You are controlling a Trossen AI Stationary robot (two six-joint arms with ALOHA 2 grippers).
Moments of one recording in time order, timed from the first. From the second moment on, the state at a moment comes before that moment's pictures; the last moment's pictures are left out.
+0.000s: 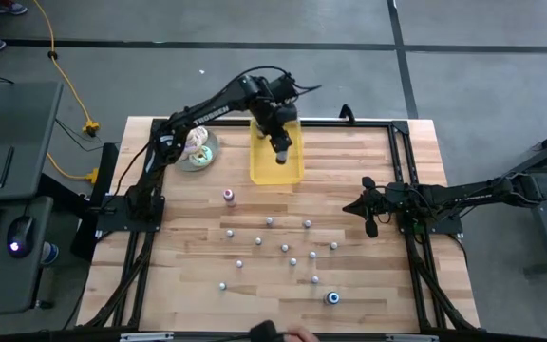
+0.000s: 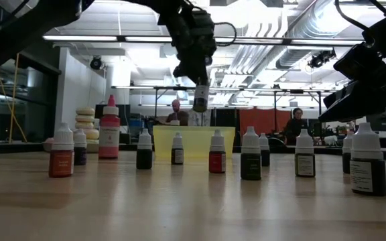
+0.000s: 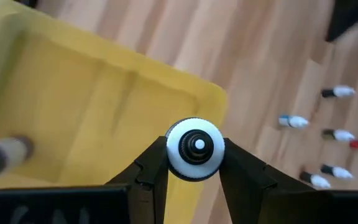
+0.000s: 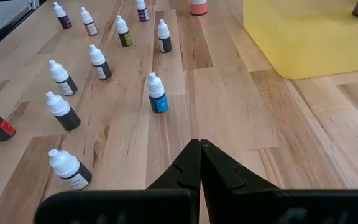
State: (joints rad) left arm 0.49 2.19 2.34 -1.32 0.30 0.02; right arm 0.00 0.49 0.01 0.05 0.01 0.13
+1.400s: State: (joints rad) left arm 0.62 2.19 2.02 -0.88 0.10 0.37; right arm 0.00 0.49 0.01 0.05 0.01 0.13
